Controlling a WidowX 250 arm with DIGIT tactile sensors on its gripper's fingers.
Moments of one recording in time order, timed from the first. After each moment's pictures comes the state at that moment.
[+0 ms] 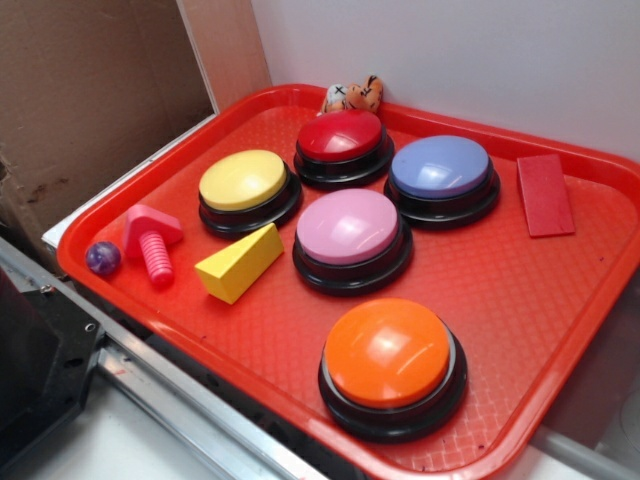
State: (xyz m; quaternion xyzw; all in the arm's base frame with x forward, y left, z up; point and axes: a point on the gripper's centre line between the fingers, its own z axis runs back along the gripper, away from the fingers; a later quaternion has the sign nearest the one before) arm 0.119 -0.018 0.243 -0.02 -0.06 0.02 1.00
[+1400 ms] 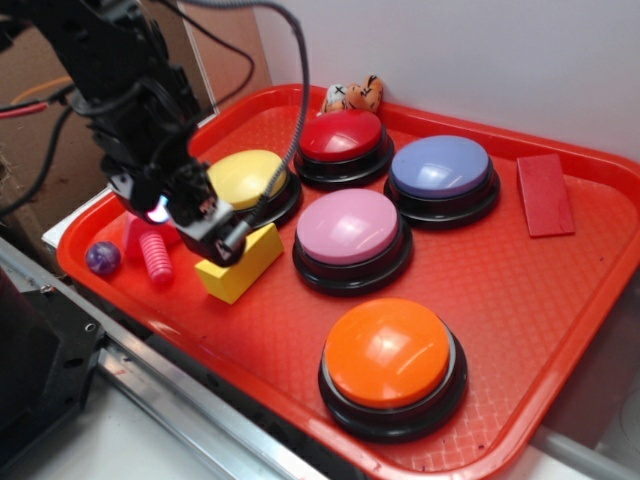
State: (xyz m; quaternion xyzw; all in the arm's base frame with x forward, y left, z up) arm 0.162 -0.048 0.050 -0.01 -0.08 0.03 1.00
